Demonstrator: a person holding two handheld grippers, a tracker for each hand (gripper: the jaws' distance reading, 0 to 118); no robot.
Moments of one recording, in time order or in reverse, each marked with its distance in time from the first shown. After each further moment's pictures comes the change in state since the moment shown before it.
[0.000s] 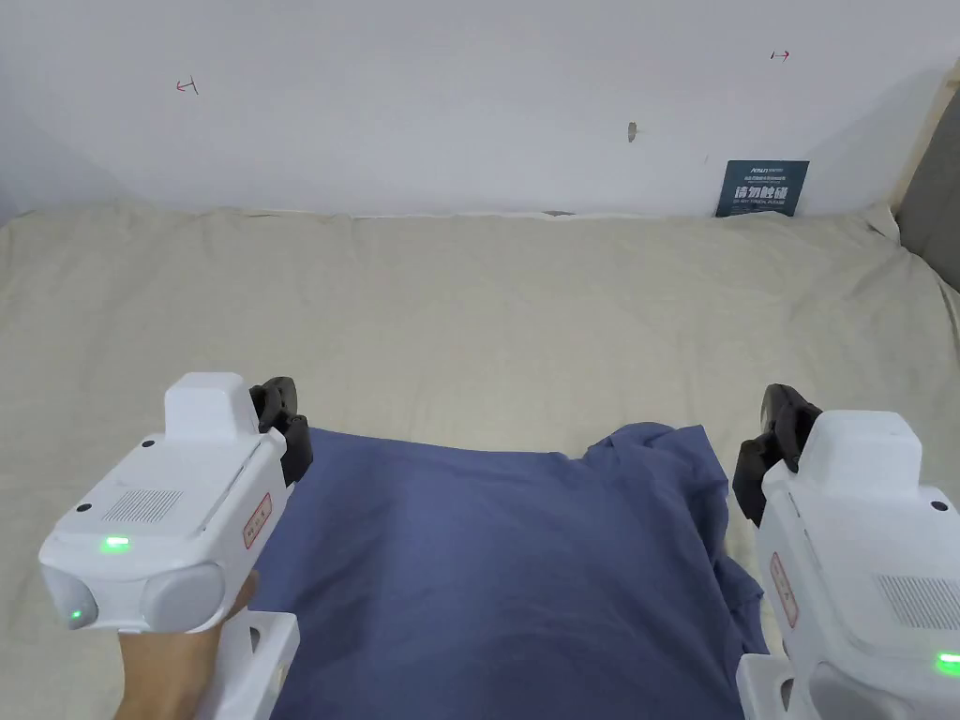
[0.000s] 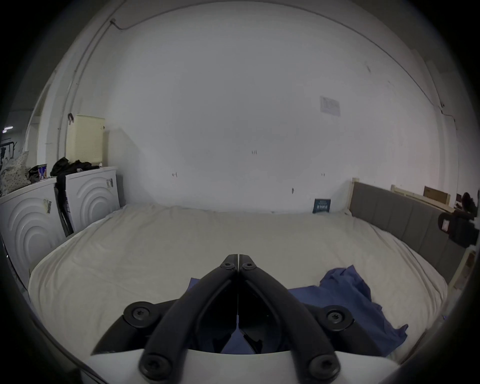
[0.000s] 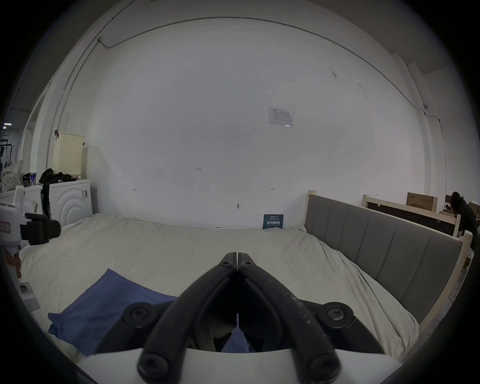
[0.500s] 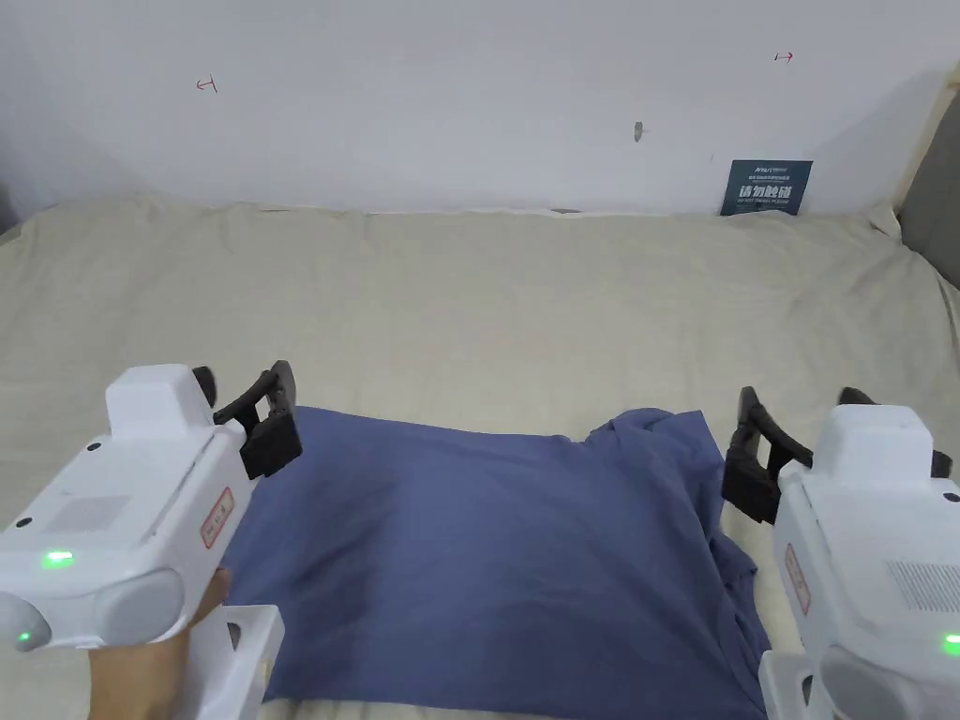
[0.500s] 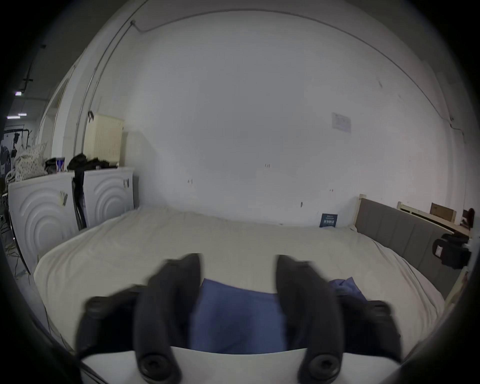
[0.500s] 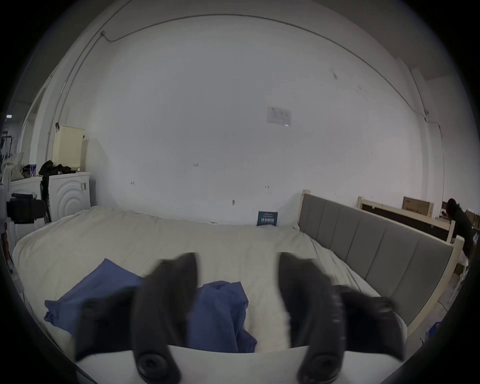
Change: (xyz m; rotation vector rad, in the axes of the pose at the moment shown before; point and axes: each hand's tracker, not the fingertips) left arm -0.003 0.003 0.073 0.121 0.075 0.064; right arm 0.006 -0.004 0.037 -0.008 -0.023 0.044
